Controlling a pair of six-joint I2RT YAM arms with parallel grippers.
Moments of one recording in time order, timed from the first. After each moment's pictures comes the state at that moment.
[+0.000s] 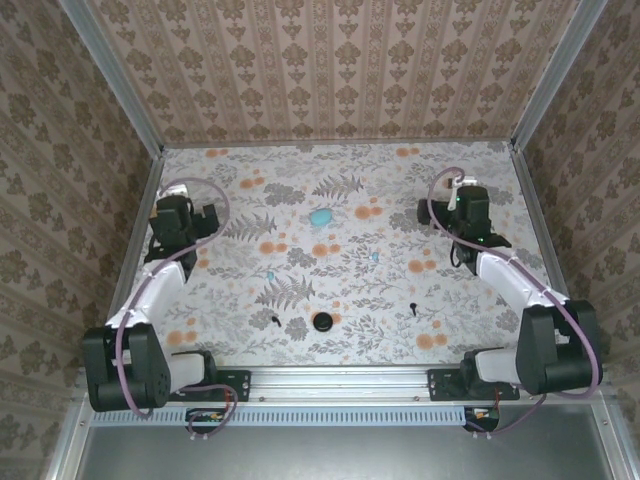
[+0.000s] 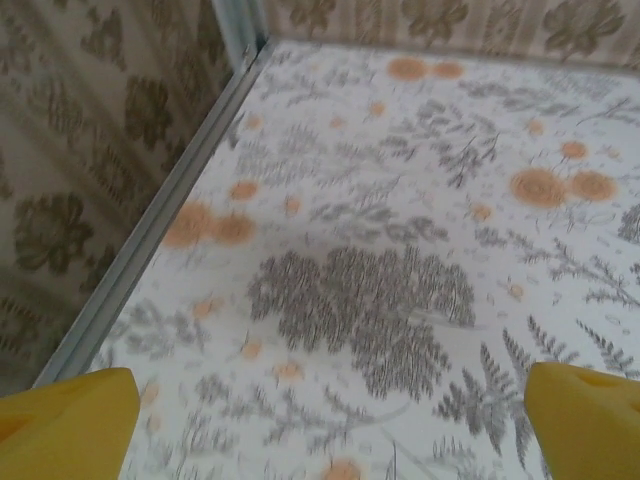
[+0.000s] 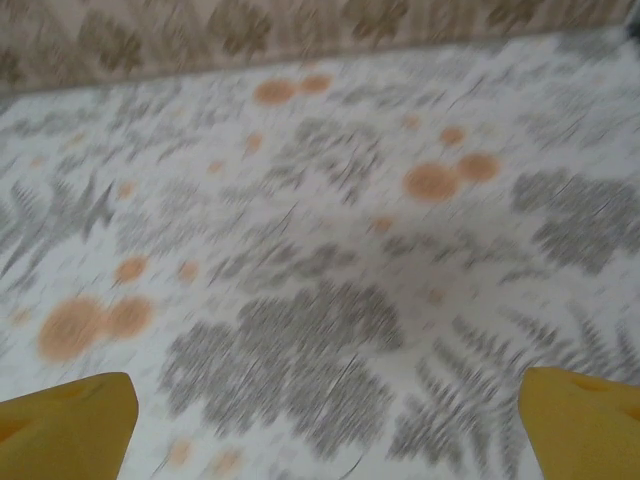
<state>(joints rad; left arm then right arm) -0.01 1.21 0.74 -0.11 -0.22 -0.11 0.10 1.30 0.75 -0.03 0.09 0.16</state>
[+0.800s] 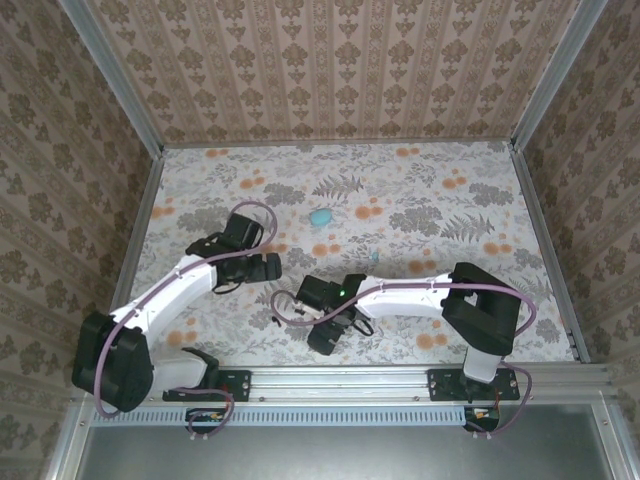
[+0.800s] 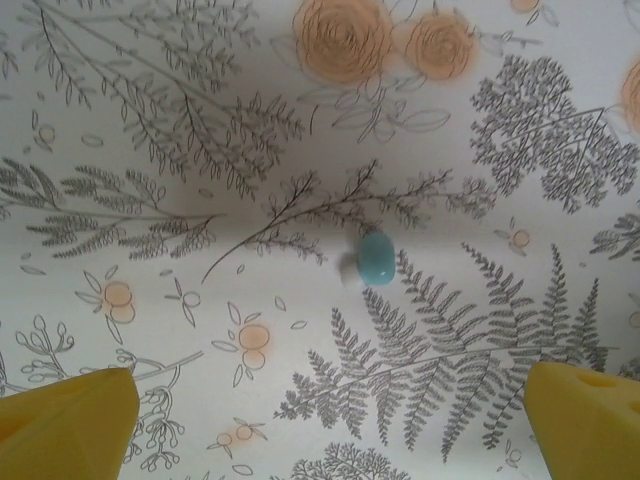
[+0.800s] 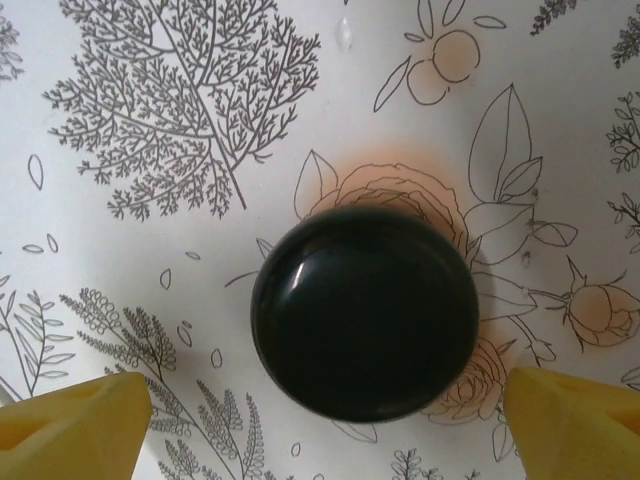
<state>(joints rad) -0.49 1.23 0.80 -0.74 -0.05 -0.51 1.11 1.76 1.08 -0.64 0.01 0.09</state>
